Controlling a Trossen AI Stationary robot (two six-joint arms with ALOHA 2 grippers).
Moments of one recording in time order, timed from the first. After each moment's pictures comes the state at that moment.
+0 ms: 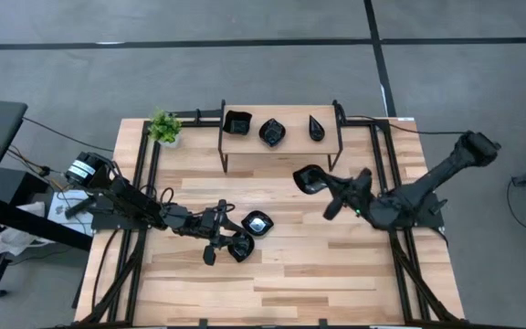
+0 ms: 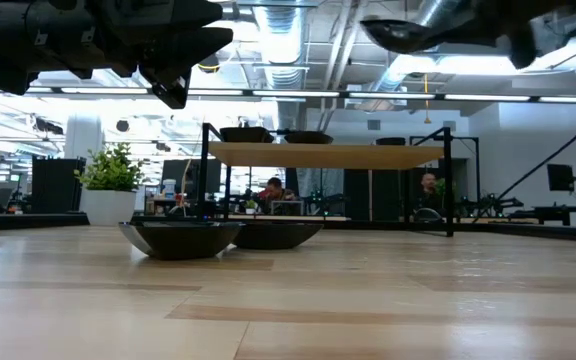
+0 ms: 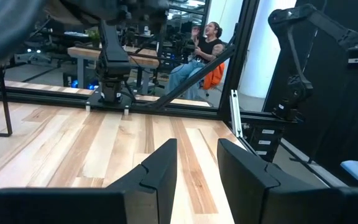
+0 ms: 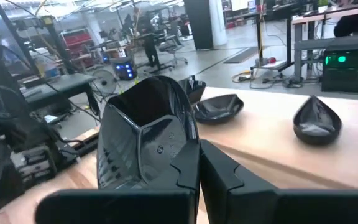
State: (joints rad) left arm -0.43 1.71 0.36 1.24 -0.24 -0.11; right arm 0.57 0.96 0.53 0.27 1.32 0.44
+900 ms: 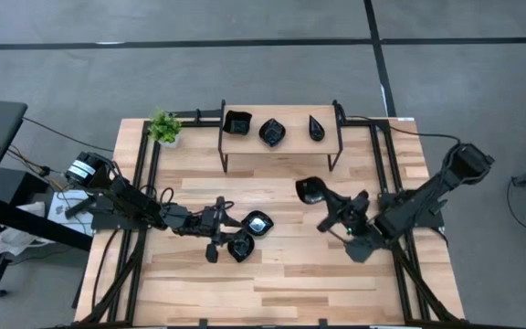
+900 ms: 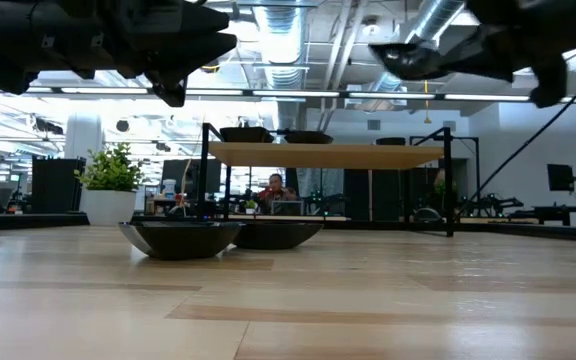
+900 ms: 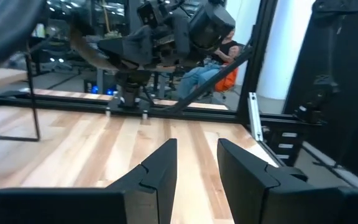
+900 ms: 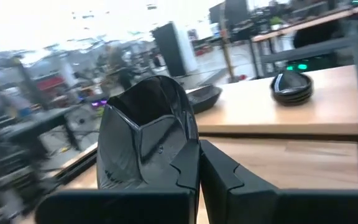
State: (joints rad) left arm -0.43 1.71 0.36 1.24 -0.32 -0.07; right arm 0.64 1.24 0.53 0.11 1.57 1.01
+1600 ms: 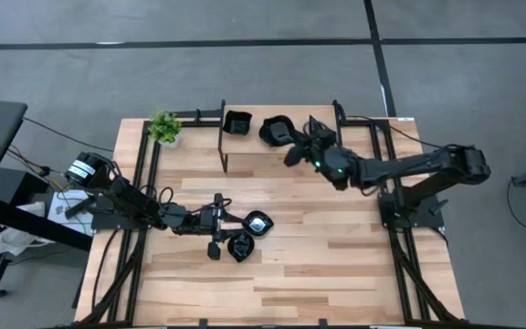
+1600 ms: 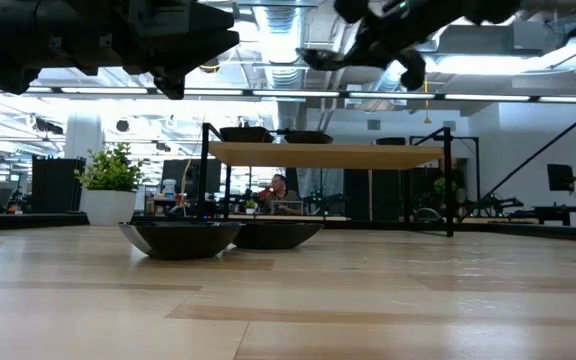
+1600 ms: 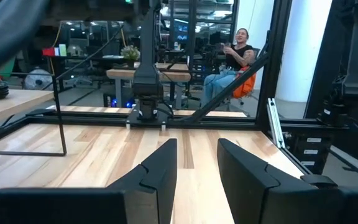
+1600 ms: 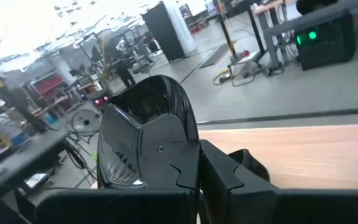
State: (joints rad) left arm -0.43 1.71 0.36 1.28 -0.38 0.02; right arm -0.02 1.29 0.82 0.42 0.88 0.55
